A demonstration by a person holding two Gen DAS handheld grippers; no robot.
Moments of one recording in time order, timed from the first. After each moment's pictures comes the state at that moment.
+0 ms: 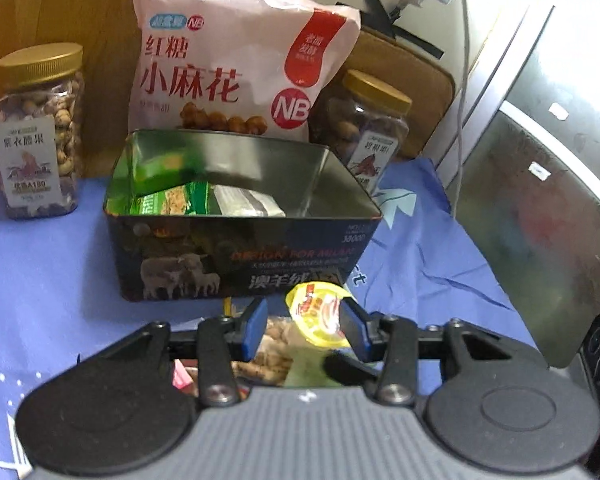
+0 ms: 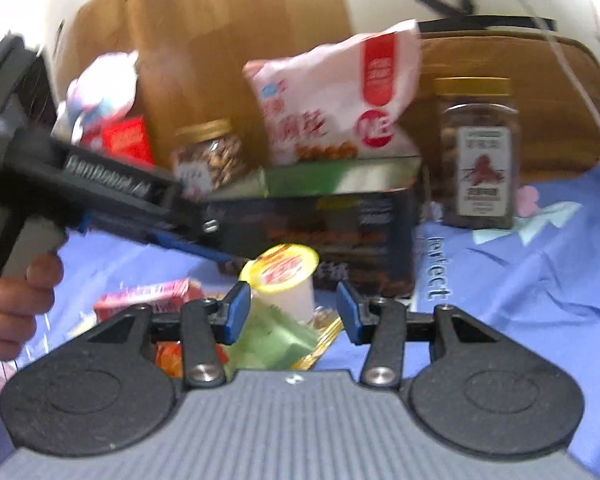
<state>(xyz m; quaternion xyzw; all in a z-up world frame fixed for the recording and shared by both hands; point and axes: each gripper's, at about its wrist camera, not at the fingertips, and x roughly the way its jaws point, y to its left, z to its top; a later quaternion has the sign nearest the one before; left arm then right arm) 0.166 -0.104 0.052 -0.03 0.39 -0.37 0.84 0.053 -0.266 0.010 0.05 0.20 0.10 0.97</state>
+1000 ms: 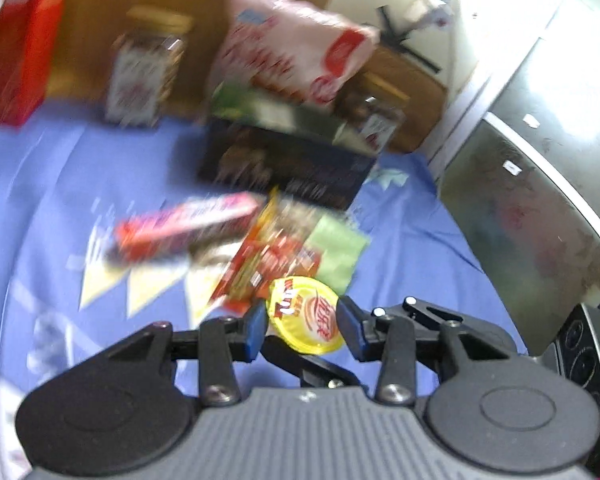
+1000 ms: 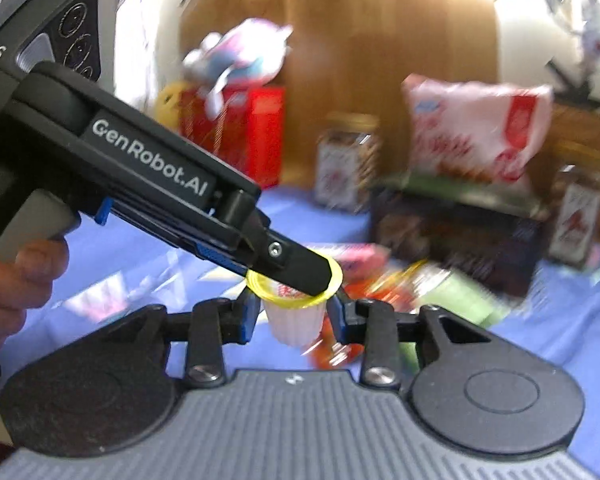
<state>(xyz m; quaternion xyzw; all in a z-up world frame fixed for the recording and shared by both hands) 0.058 0.013 0.036 -0.11 0.41 -0.34 0.84 -0.022 -0.156 0.001 -0.06 0.18 0.20 0.96</state>
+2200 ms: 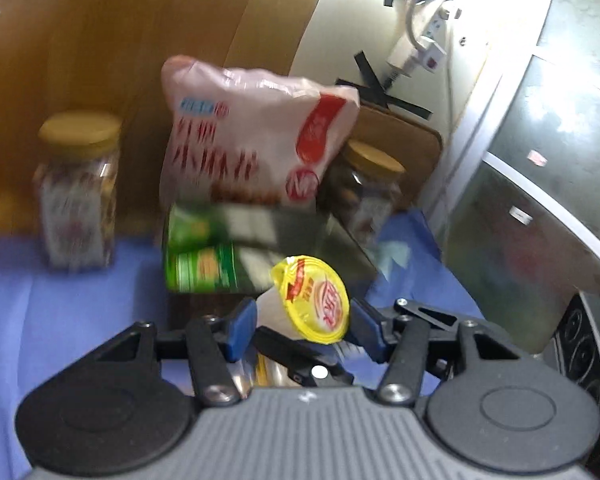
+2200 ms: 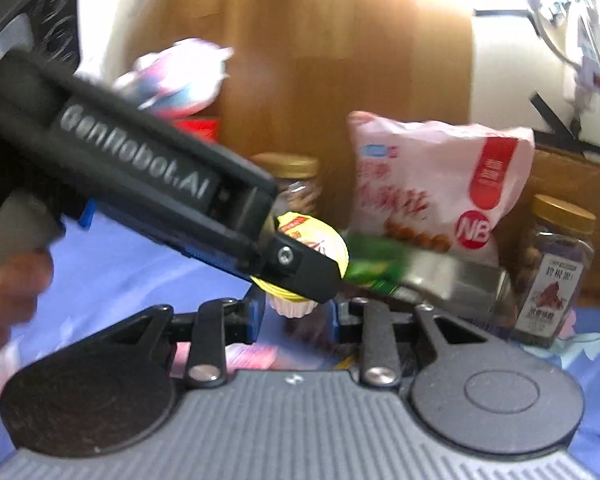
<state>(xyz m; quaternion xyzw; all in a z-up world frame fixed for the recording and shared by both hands) 0.174 -0.065 0.098 -0.05 0.33 -0.37 0.87 0.081 -0.187 0.050 -0.05 0.14 0.14 0.98</state>
